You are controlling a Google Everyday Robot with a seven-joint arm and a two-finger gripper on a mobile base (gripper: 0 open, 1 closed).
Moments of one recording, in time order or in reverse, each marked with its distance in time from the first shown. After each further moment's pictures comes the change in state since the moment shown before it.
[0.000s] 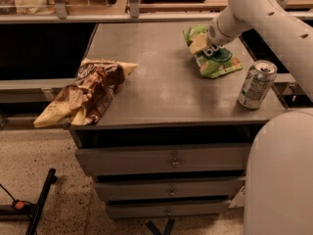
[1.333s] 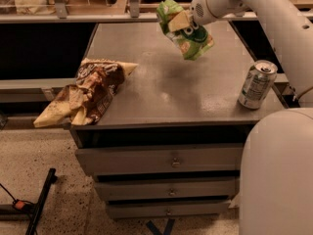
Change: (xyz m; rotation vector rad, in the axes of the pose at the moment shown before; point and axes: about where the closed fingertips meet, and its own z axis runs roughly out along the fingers) arm -0.087 0.081 -0.034 -0.273 -0.230 -0.181
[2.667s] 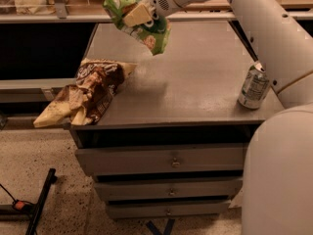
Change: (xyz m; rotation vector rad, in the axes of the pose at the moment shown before) arm -0.072 0.145 0.006 -0.269 -0.145 -0.392
